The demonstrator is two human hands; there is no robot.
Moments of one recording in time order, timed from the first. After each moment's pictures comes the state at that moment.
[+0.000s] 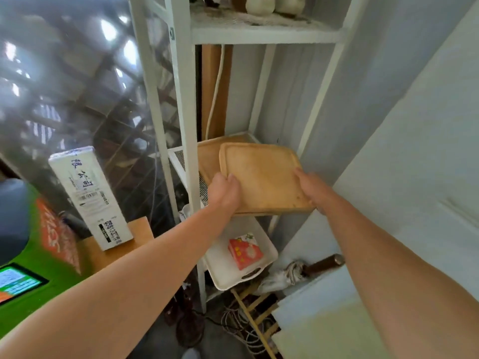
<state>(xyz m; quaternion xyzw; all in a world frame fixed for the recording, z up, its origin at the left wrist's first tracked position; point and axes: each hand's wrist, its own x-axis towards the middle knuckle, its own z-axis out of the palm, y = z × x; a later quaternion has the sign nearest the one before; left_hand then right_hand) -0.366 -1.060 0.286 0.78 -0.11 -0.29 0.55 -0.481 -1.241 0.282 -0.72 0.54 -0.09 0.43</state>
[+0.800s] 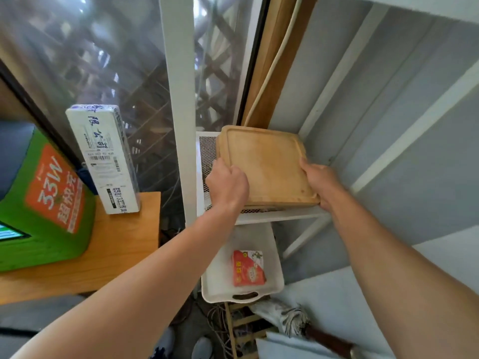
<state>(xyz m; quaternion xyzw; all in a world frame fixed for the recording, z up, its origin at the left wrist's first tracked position) -0.309 -1.121 0.253 0.78 0.07 -0.14 0.61 -0.342 -1.329 0.229 -0.73 0.44 -0.04 0.53</state>
